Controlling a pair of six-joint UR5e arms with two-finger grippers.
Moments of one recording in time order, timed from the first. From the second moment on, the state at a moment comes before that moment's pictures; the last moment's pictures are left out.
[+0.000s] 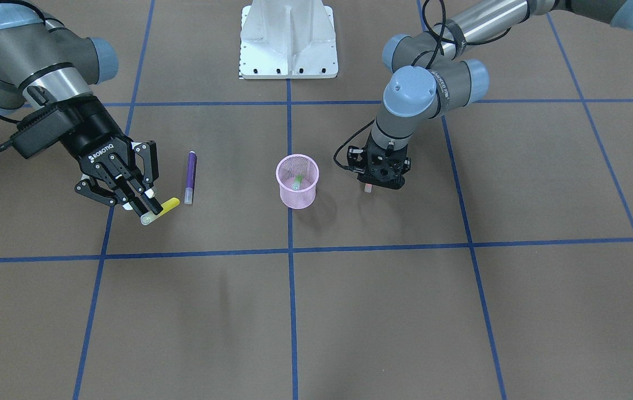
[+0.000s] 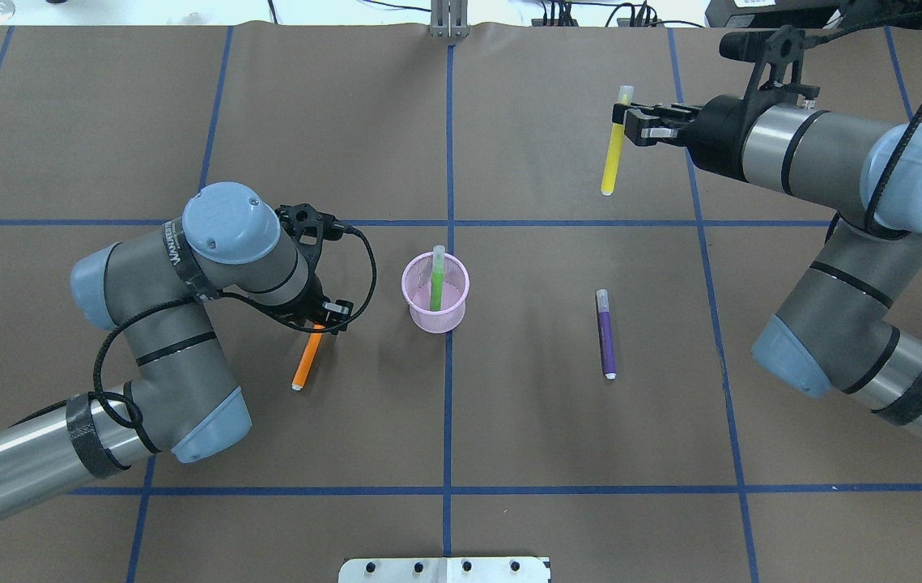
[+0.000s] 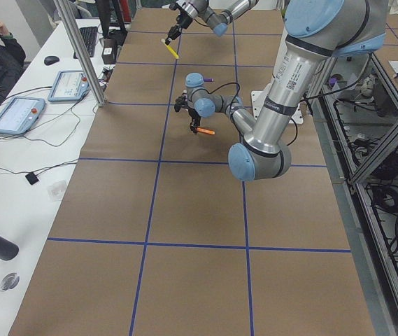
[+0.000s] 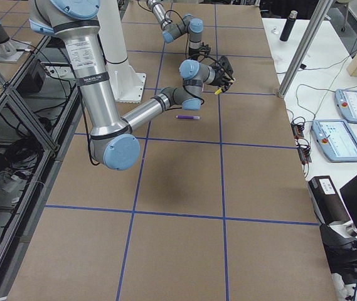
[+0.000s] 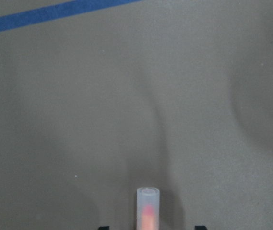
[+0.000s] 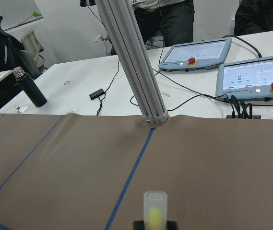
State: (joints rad) left arm -0.57 -2.10 -1.59 -1.79 -1.98 -0.93; right arm 0.79 -1.26 1.75 -0.56 1.64 0.99
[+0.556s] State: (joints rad) left arm -0.57 -2.10 -1.60 -1.79 -1.98 -0.94; right arm 0.79 -1.26 1.75 -0.56 1.64 0.99
